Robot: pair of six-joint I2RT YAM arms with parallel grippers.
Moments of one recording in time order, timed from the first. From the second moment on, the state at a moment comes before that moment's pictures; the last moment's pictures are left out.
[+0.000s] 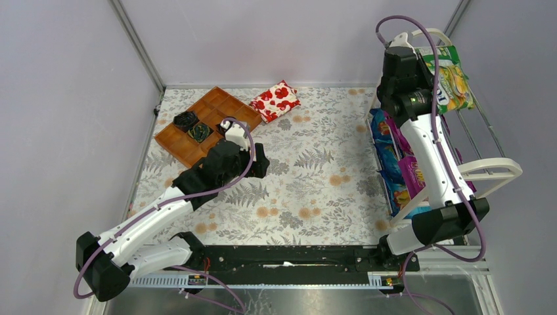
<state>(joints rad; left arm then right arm) -0.74 0.99 0.84 -0.34 -0.21 -0.42 0.24 1.49 1.72 -0.60 1.01 -0.60</state>
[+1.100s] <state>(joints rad) -0.75 0.99 0.84 -0.34 -0.21 -0.42 0.22 1.64 2.04 -0.94 0.96 -0.34</state>
